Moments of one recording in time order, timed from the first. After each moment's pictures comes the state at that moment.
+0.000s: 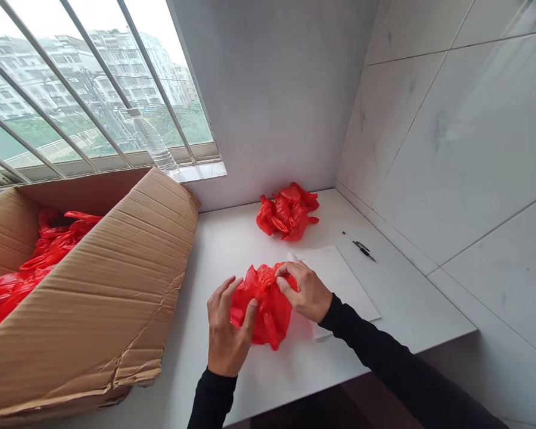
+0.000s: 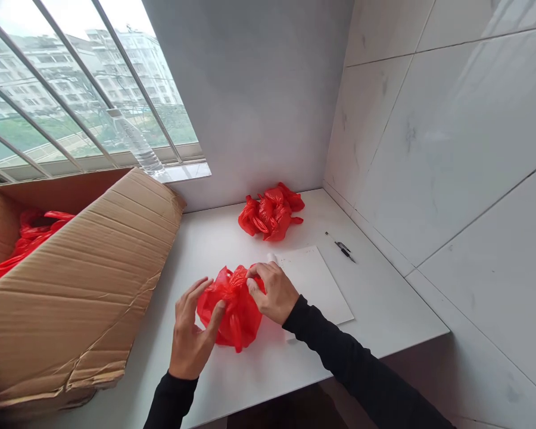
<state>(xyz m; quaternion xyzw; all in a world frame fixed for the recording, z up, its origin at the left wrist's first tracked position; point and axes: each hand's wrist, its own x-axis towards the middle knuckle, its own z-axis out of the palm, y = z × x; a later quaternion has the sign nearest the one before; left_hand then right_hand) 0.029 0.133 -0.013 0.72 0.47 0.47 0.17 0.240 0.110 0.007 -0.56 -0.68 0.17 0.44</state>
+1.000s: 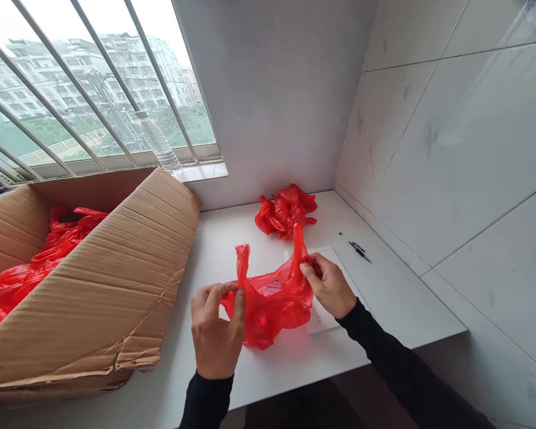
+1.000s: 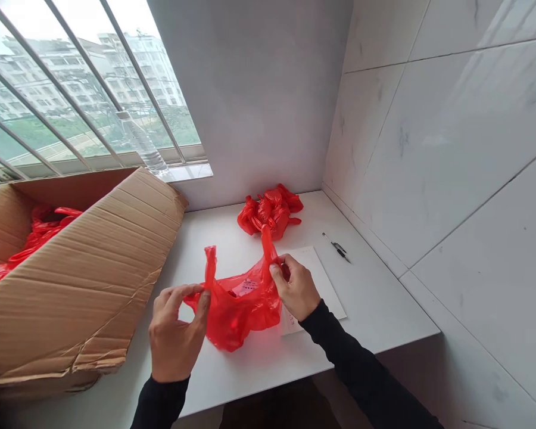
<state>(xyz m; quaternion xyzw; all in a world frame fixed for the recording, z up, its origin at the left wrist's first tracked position) 0.051 0.102 0.040 0.73 0.50 0.47 0.03 0.275 0.080 0.020 -0.61 -0.51 0.31 0.53</state>
